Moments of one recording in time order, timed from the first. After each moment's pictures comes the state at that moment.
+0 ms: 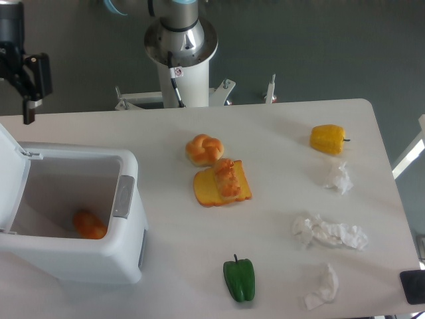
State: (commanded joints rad) arm 2.00 -1.60 -1.45 -0.96 1.47 0.04
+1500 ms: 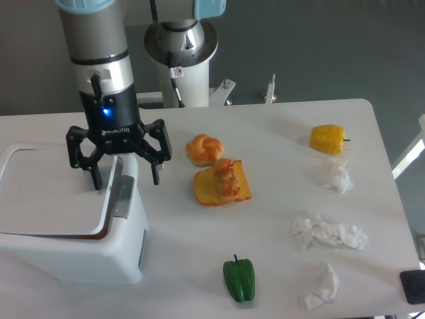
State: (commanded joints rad) arm 2.14 -1.76 -1.49 -0.95 1.59 0.08
